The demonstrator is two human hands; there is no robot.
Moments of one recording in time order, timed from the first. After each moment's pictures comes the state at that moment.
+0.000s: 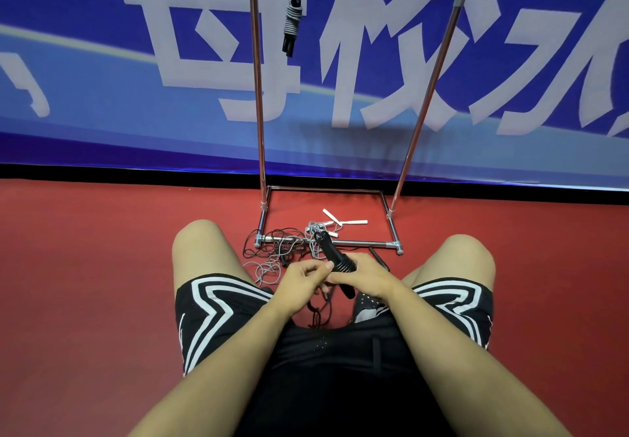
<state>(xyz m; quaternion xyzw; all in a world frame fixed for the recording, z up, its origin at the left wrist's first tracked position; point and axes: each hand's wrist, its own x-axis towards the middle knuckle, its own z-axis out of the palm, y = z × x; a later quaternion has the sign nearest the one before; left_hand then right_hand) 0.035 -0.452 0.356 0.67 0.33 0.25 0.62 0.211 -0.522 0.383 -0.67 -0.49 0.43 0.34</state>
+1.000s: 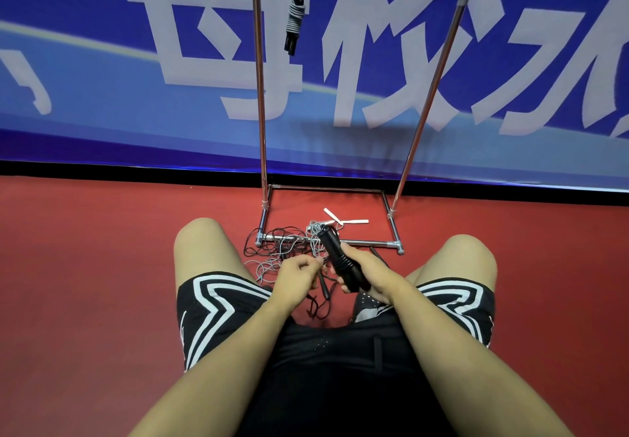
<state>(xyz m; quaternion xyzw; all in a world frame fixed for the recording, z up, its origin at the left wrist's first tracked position) 0.039 -0.448 0.360 0.61 0.41 0.29 0.61 0.208 -0.515 0.379 -0.57 -0.31 0.60 0.46</state>
